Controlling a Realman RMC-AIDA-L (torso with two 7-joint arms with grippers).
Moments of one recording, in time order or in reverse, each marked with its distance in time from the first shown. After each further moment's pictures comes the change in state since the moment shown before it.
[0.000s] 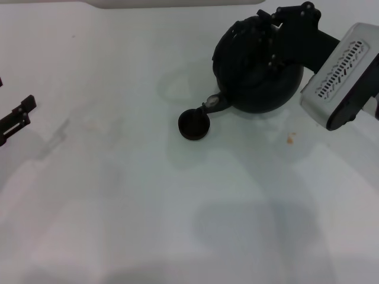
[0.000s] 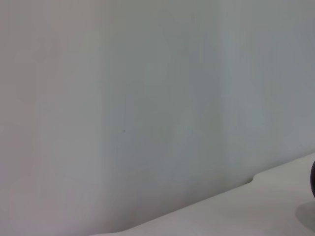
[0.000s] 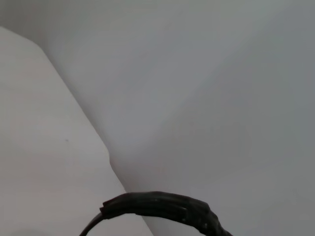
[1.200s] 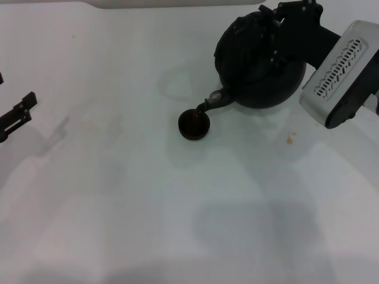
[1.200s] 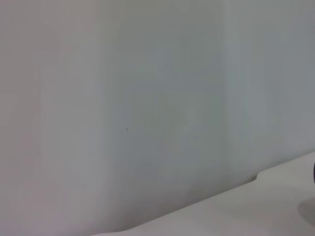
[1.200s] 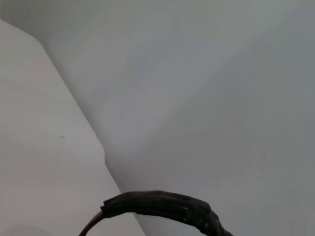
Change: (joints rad) left arm -0.015 0.000 -0.002 -0.003 0.005 -0.021 0.000; right arm 0.005 -0.001 0.004 -0.007 0.006 0.013 -0.038
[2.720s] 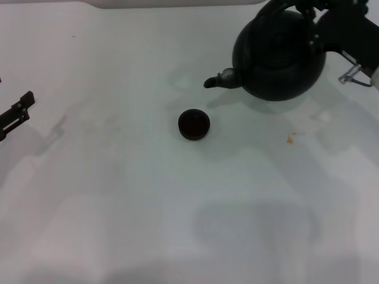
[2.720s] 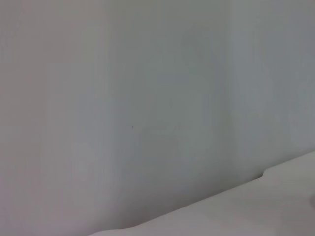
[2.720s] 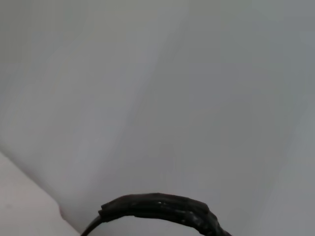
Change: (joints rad) left arm -0.005 0.000 -0.009 -0.008 0.002 -0.013 0.008; right arm -0.037 -0.013 0.124 0.163 0.339 -0.292 0.000
